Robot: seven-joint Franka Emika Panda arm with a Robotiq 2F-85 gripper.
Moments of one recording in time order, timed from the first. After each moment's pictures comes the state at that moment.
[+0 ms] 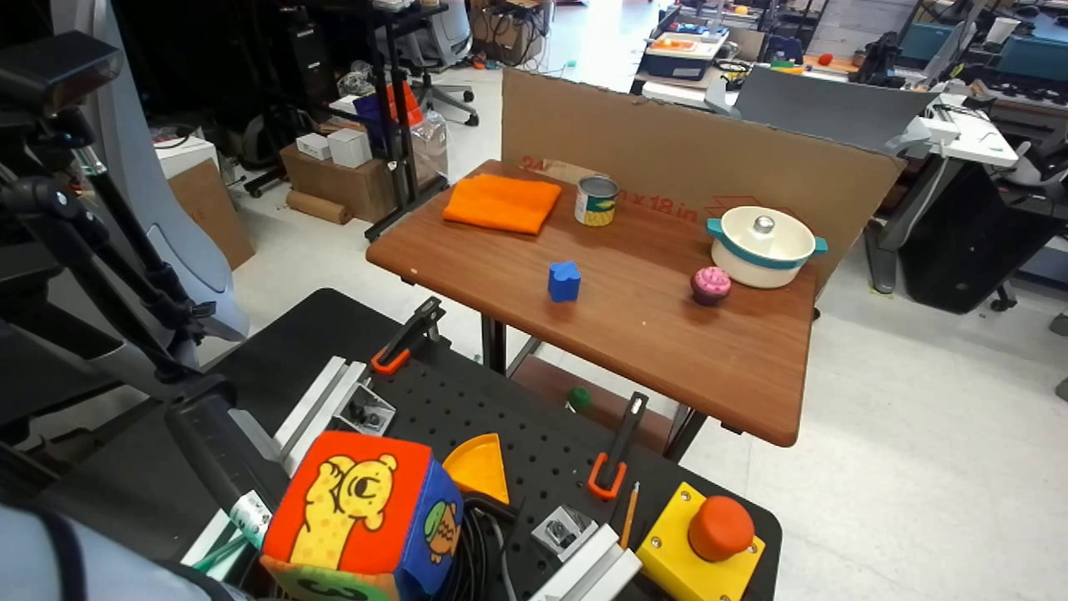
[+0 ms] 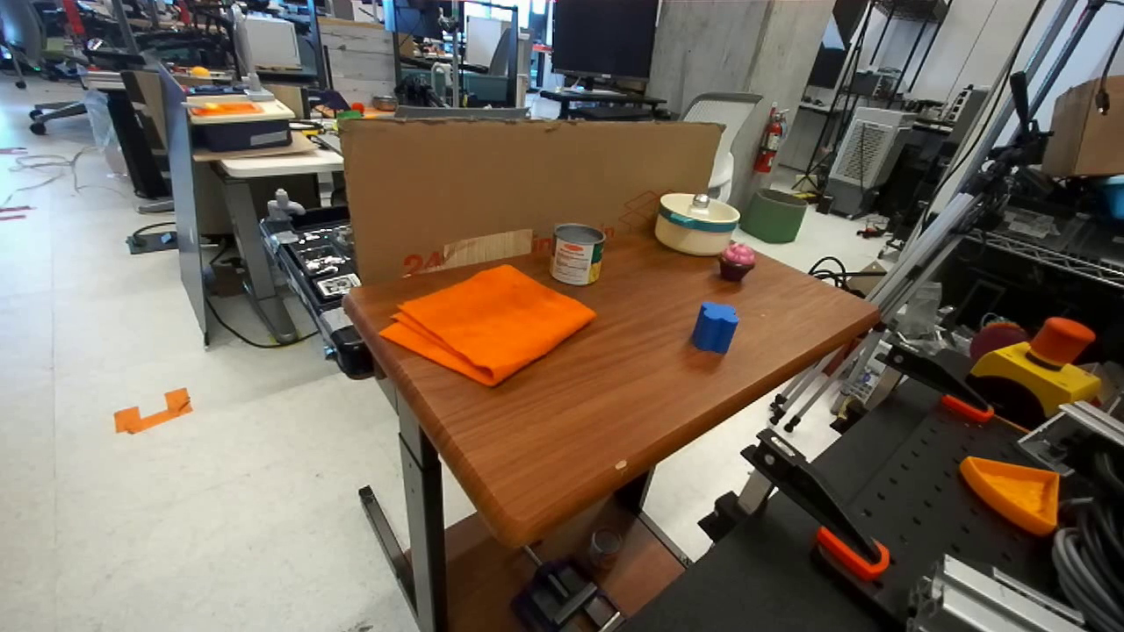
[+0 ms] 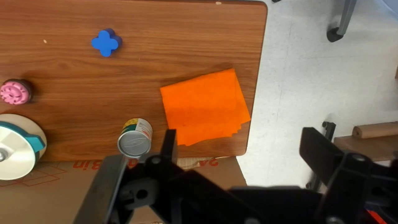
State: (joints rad) arm 0.13 -0.12 0.21 -2.22 0.09 2.22 0.19
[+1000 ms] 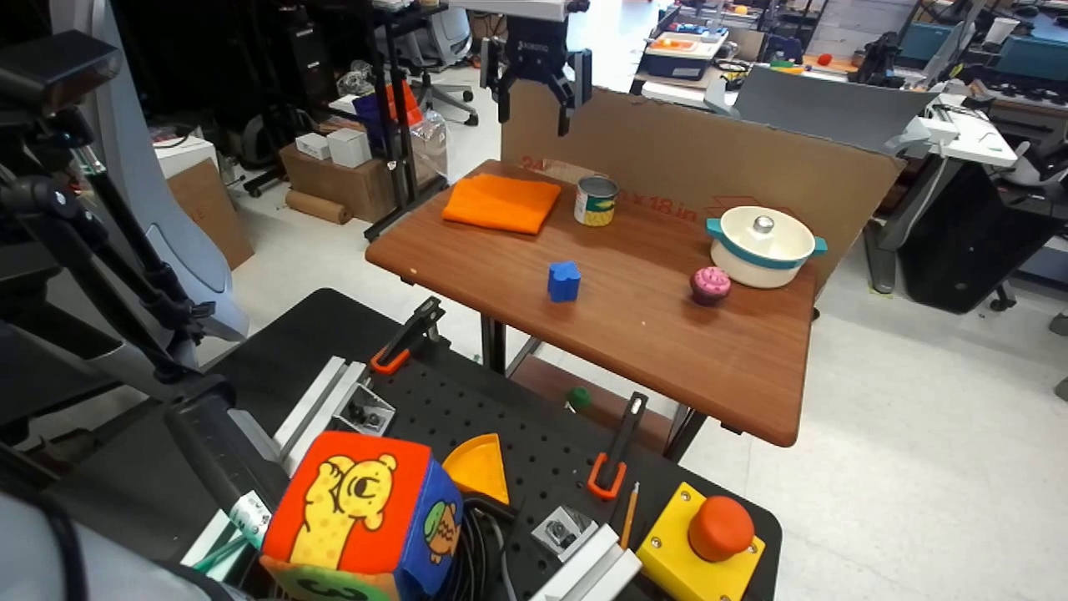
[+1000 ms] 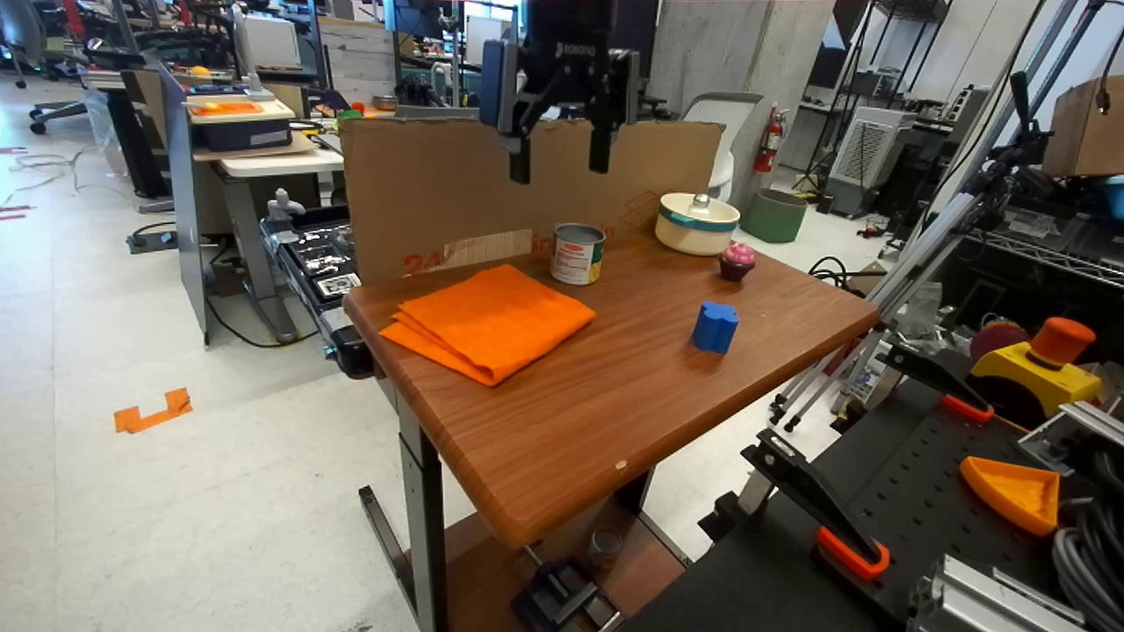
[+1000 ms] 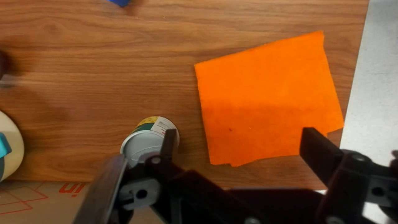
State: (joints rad) arm 0.18 0.49 0.11 -1.80 -0.12 2.22 0.27
